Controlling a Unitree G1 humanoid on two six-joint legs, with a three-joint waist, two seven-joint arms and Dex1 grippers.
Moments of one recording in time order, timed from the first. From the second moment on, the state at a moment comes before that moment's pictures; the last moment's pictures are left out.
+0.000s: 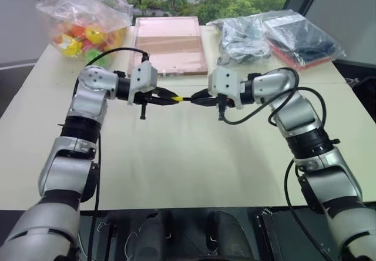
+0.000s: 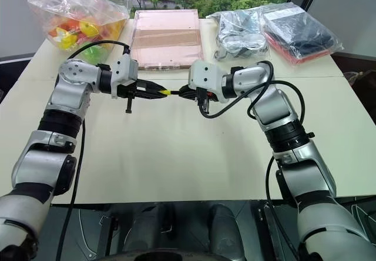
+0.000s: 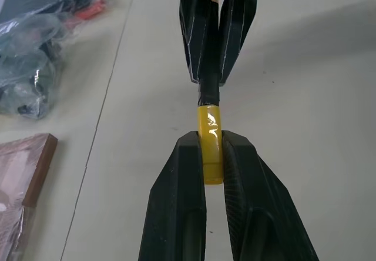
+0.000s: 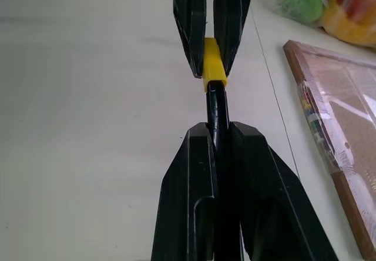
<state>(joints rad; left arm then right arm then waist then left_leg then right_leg) -1.00 0.52 -0.14 0.66 -0.13 -0.14 -1.47 -0.91 -0.53 0.29 0.17 0.03 0.20 1.15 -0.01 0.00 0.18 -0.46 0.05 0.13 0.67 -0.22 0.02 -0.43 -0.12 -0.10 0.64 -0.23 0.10</state>
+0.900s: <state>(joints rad) -1.00 0.49 -0.14 0.66 -0.09 -0.09 -1.46 -0.92 -0.50 0.29 0.21 -0.01 0.17 1.15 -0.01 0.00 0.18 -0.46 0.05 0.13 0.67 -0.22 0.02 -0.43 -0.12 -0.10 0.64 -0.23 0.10</state>
